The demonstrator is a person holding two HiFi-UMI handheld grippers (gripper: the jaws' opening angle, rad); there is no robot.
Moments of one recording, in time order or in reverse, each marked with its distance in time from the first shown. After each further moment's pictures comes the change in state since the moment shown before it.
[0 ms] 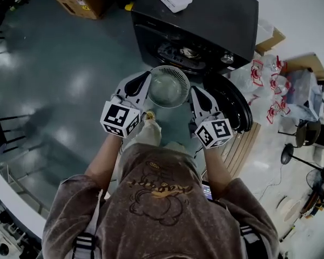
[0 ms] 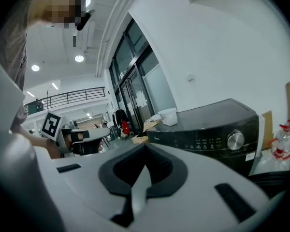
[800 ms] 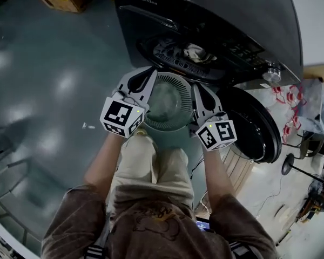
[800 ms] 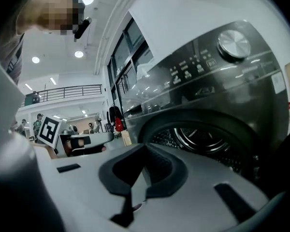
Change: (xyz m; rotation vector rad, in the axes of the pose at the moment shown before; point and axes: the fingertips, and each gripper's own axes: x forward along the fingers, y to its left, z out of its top) left arm 0.160 0.112 -0.239 -0.028 -0.065 -0.053; right arm 0.164 -0.144 -0.198 -0.035 -0.044 -0.050
